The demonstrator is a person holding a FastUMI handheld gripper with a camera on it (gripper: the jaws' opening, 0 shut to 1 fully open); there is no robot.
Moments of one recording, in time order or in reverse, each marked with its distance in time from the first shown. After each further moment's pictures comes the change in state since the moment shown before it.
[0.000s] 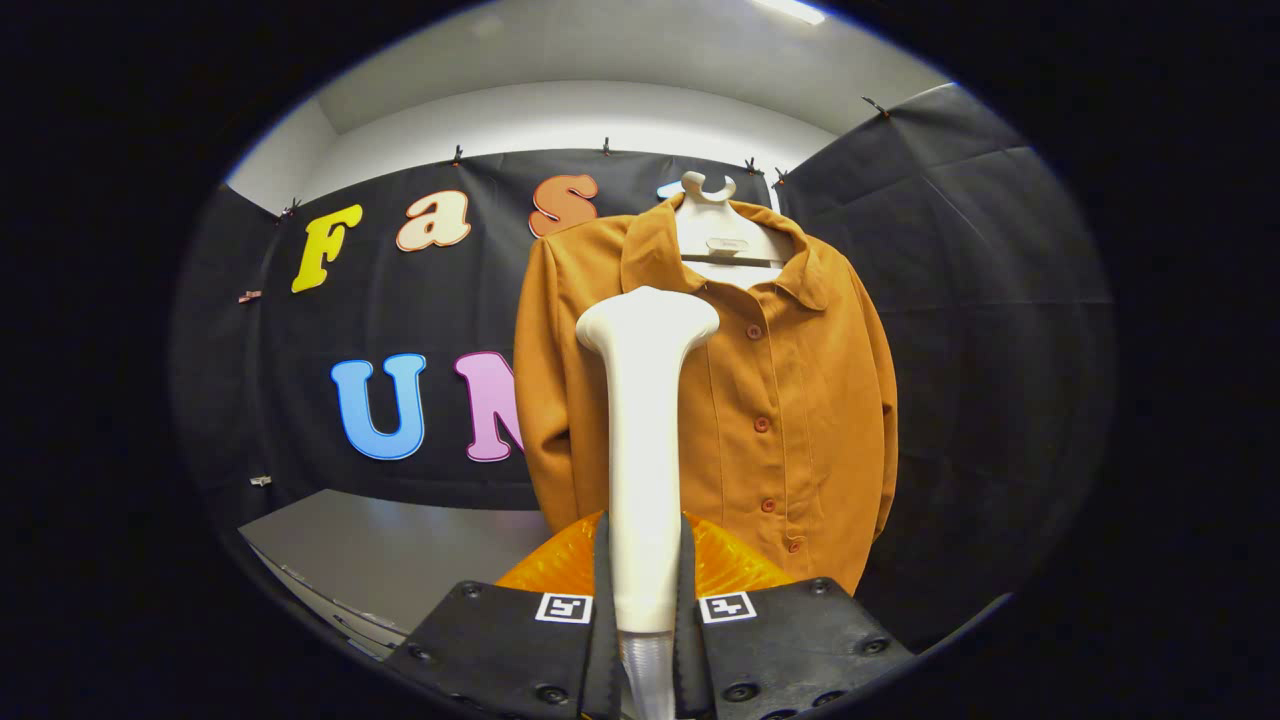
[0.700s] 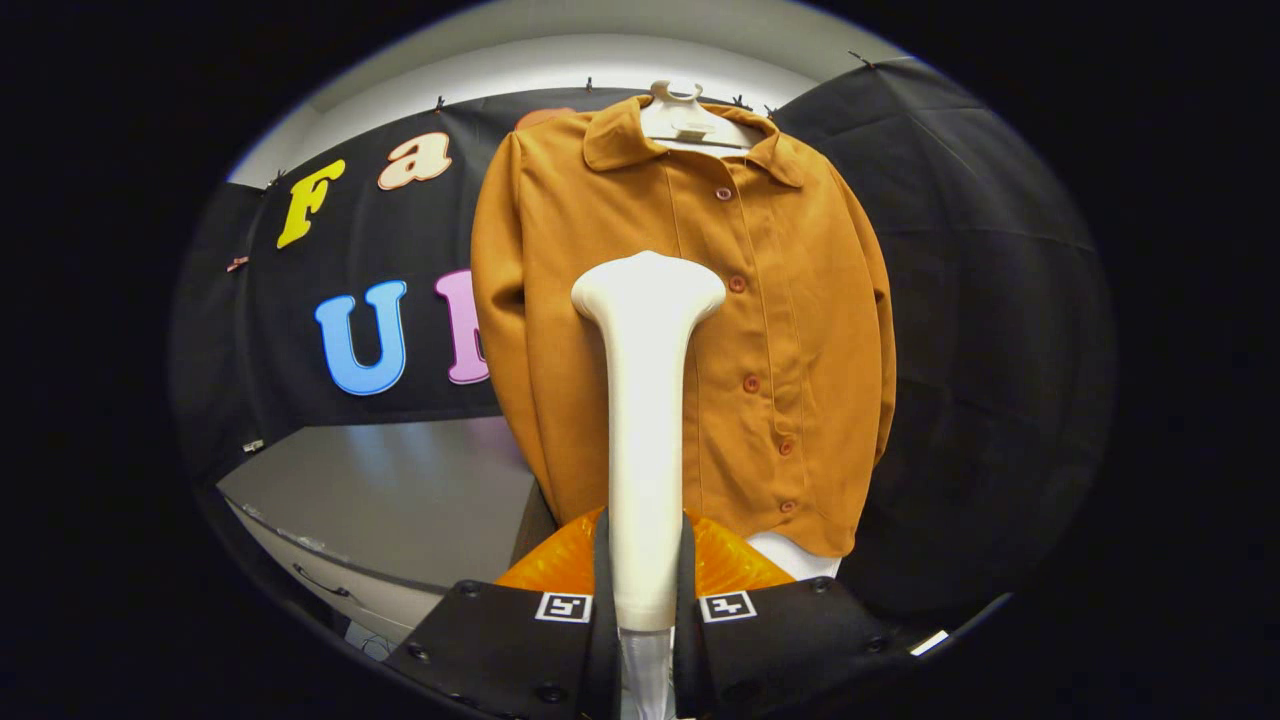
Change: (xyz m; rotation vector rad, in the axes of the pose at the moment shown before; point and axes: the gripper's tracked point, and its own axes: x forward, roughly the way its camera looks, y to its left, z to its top) arm -0.011 -0.023 -0.120 -0.005 0.225 -0.015
